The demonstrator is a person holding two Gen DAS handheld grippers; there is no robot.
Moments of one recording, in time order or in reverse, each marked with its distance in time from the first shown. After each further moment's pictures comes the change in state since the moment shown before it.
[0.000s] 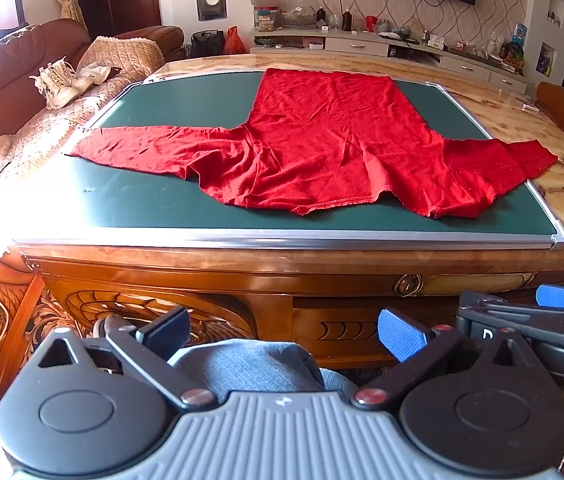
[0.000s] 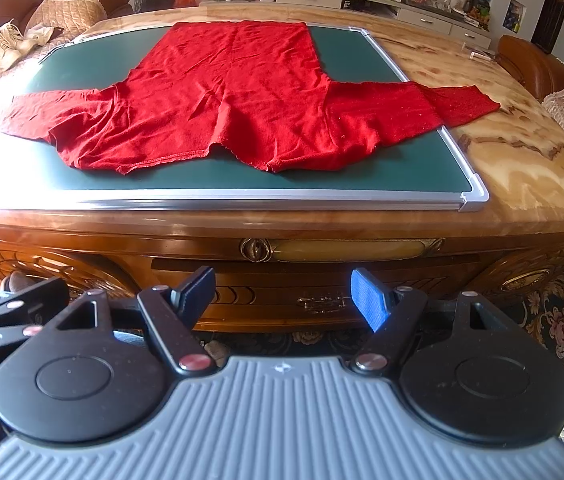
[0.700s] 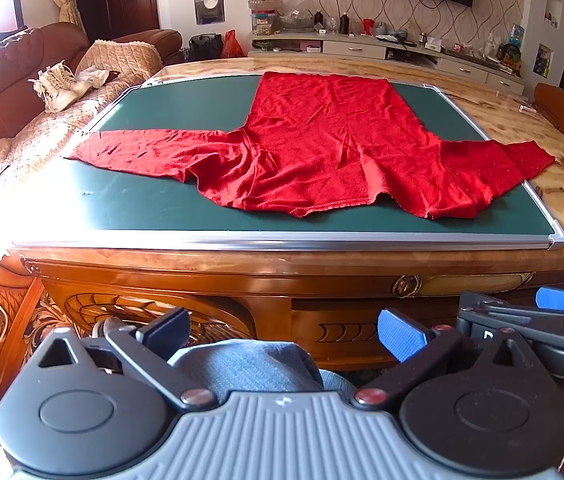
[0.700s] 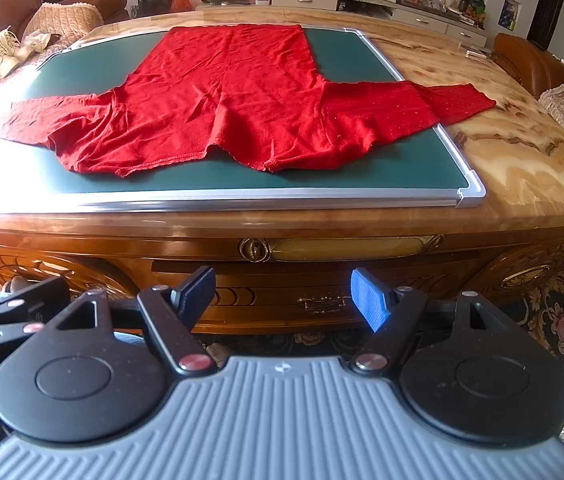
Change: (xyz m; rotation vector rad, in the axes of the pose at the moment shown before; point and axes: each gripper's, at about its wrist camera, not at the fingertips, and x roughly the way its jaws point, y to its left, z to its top) left arm -0.002 -0.001 -0.002 0.003 -0.012 -0.007; right arm -0.003 -0.002 -0.004 0.018 -0.013 -0.002
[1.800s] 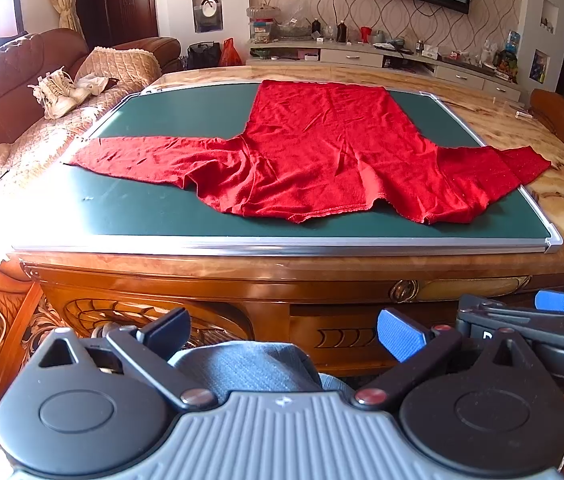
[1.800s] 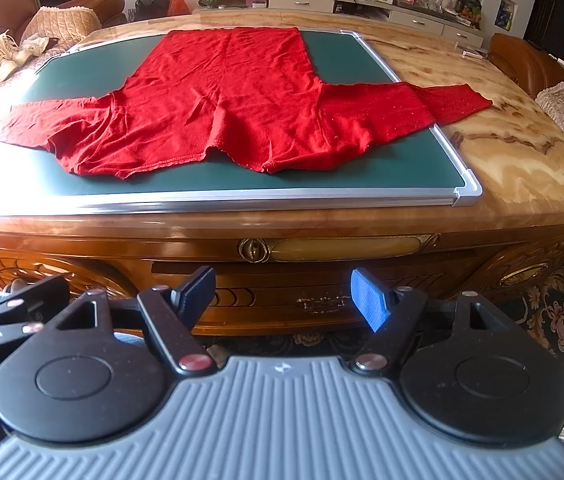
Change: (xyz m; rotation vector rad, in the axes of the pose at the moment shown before) left arm -0.004 0.002 -0.004 0.002 -0.036 -0.008; right arm -0.005 0.000 -0.003 0.010 -0.009 -0.003
